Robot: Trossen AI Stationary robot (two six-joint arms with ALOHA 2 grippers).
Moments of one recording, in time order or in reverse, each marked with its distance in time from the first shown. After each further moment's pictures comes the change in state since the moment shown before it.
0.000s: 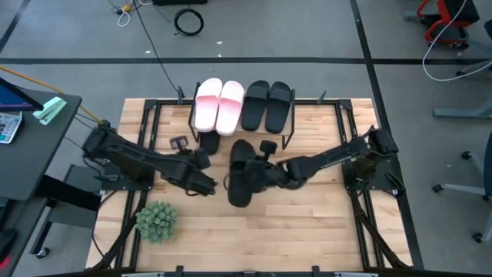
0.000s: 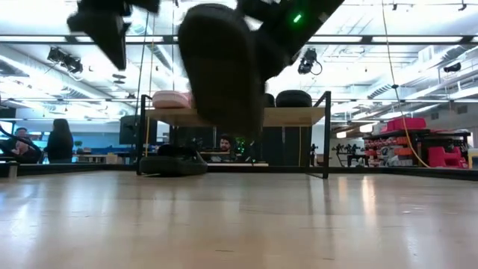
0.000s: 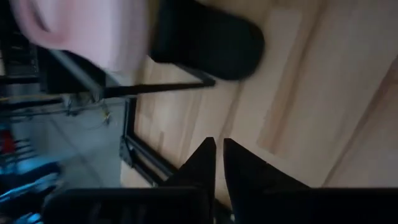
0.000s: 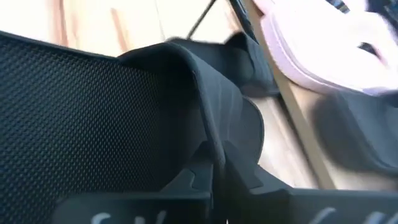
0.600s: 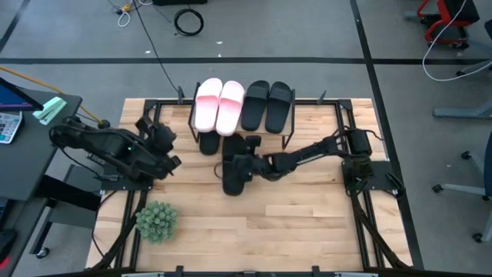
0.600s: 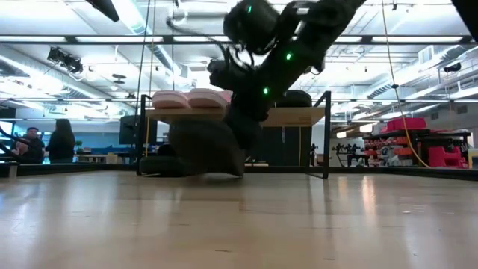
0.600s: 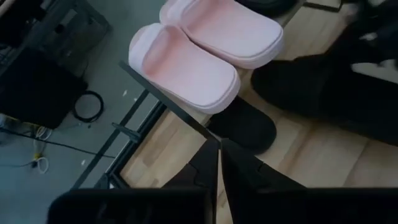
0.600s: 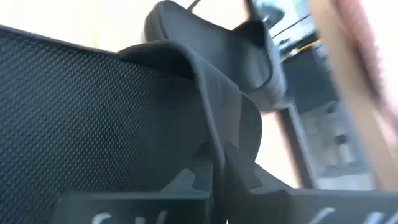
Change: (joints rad) left arm -0.060 -0.465 0.000 0.035 -0.209 -0.147; right arm -0.167 0.229 -0.036 0.373 -0.031 -0.368
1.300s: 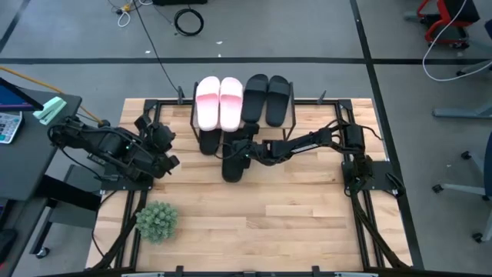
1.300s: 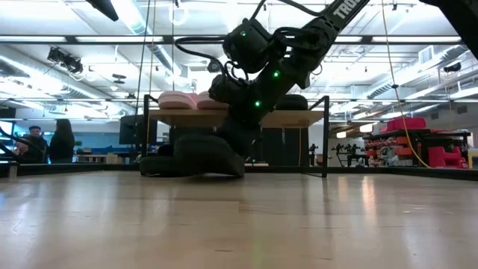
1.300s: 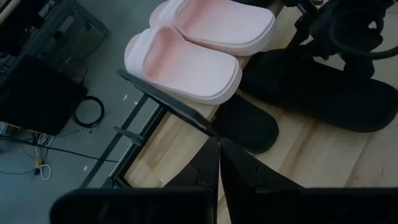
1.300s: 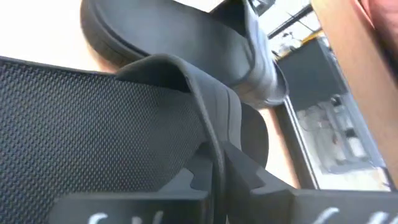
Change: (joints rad) left arm -0.001 -0.023 0.000 -0.003 0.000 0.046; right arm -0.162 0.052 0.015 0.097 -0.131 -0.053
